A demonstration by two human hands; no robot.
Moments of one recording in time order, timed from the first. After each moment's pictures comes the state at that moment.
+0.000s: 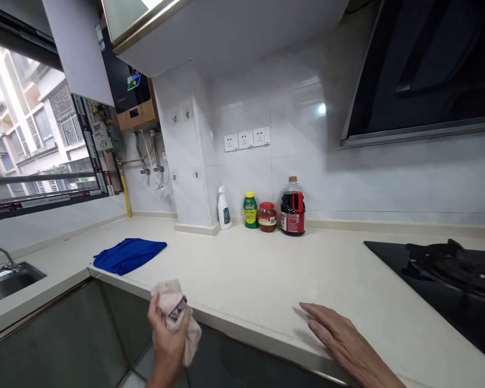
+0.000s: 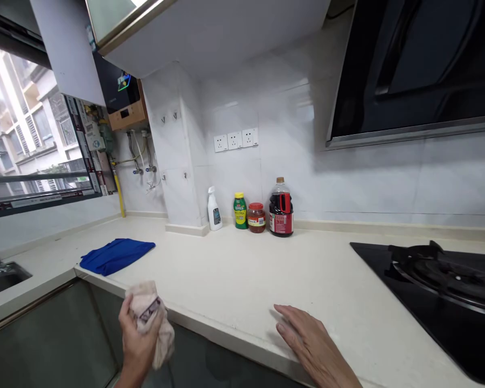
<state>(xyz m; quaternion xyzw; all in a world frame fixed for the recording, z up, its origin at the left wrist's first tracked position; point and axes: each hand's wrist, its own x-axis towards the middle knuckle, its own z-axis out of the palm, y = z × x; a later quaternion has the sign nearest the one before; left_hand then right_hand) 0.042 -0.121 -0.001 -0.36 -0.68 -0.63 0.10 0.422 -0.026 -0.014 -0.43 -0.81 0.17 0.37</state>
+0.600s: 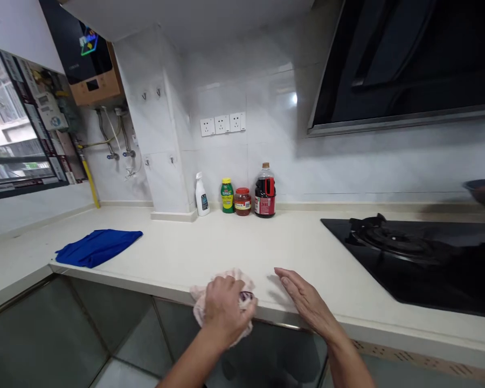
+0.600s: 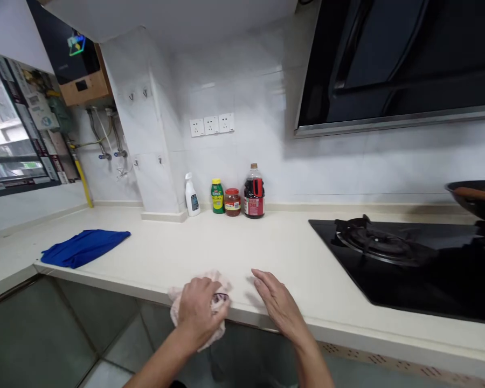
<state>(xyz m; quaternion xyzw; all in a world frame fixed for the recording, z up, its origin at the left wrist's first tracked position) 0.189 -0.095 0.029 -0.75 -0.60 -0.26 0.11 0.418 -0.044 0.014 -0.40 -0.73 0.29 0.47</state>
